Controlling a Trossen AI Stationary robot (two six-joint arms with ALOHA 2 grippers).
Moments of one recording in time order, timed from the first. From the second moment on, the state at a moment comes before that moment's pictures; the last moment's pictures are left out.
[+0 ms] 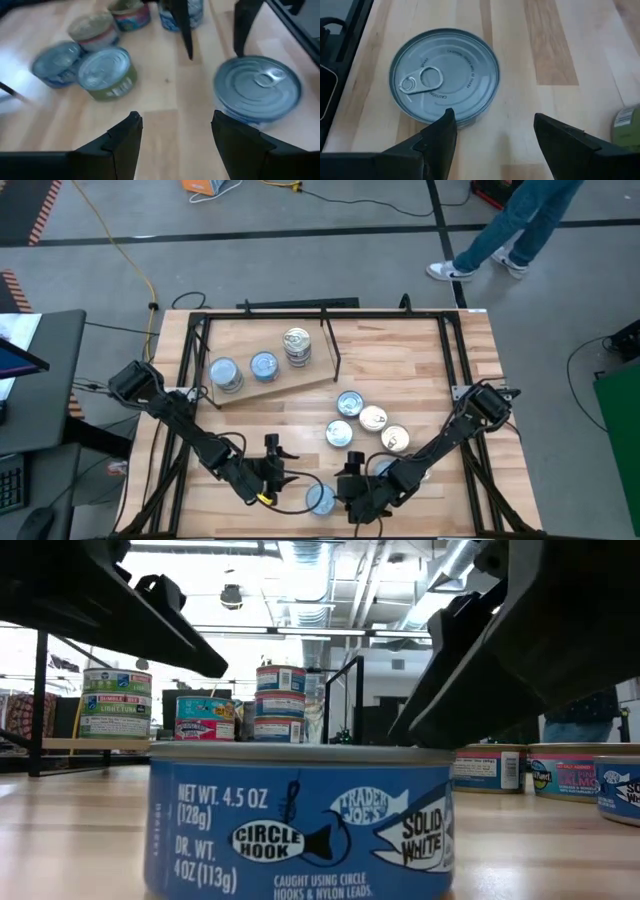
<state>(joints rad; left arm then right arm) -0.70 1.67 0.83 0.21 -0.69 -0.29 0.67 2.00 1.25 -0.16 0.50 0.50</state>
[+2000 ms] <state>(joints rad) -0.70 1.67 0.84 0.31 -0.51 -0.45 0.67 2.06 1.24 -0.20 0.63 0.69</state>
